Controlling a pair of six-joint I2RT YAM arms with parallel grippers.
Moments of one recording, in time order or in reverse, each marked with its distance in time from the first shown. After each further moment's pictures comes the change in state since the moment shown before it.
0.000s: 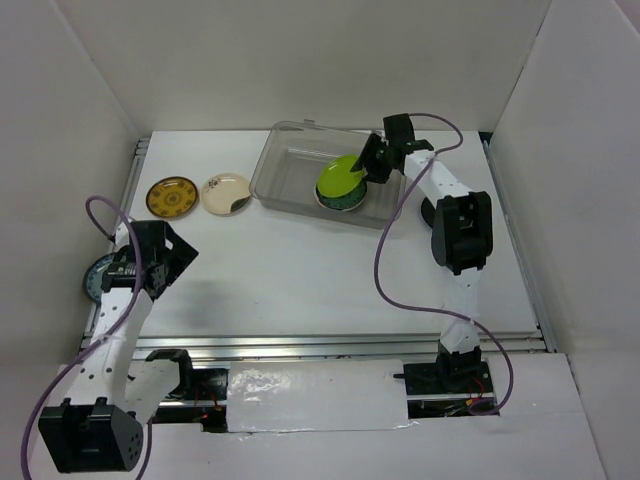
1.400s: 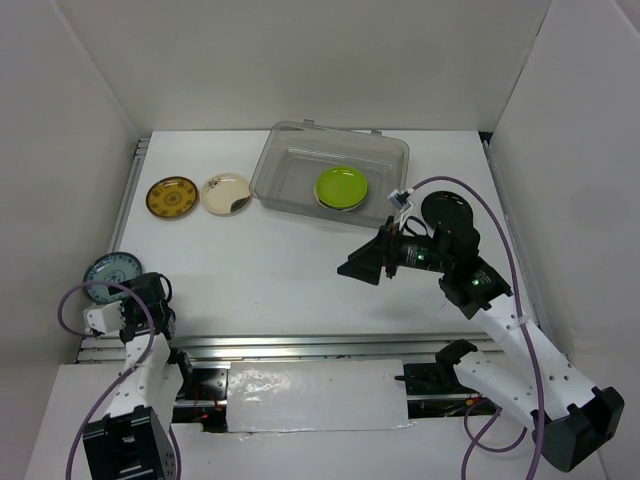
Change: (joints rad) left arm 0.262 -0.211 -0.632 0.589 -0.377 -0.657; right arm 0.269 -1.371 -1.104 0.383 -0.580 -0.025
